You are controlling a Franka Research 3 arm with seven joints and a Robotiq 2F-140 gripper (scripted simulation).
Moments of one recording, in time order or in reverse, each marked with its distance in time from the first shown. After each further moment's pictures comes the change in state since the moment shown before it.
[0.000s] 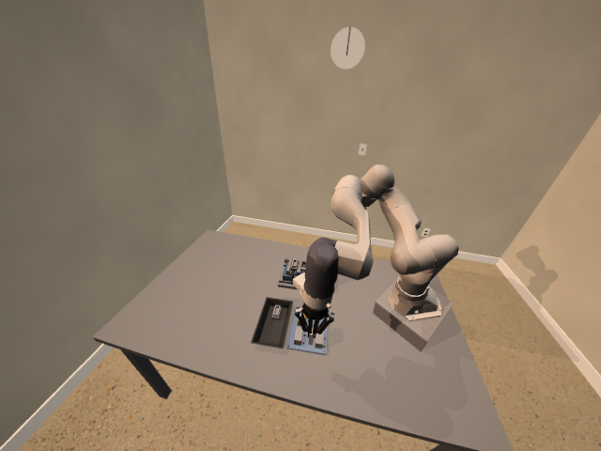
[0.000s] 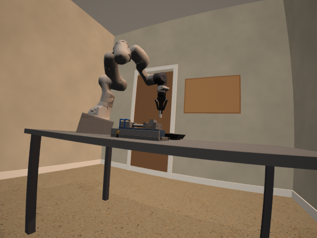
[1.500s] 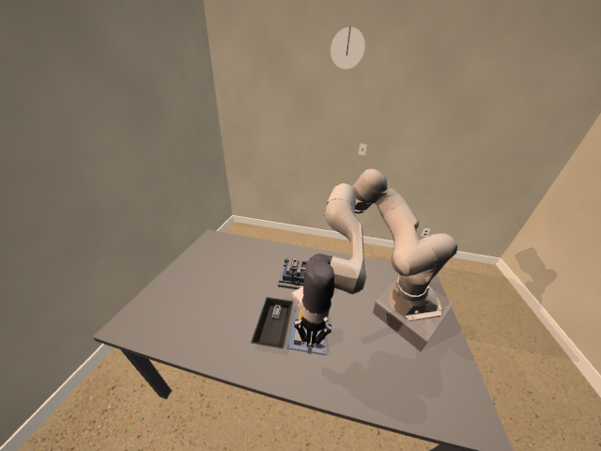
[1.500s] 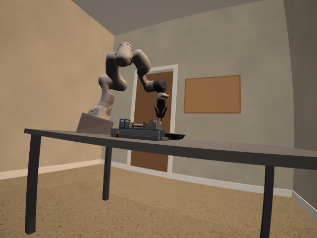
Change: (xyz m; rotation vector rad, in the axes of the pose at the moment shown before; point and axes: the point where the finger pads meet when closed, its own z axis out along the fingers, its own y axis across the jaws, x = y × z) arm 0.002 0.001 0.067 -0.005 0.002 -0.010
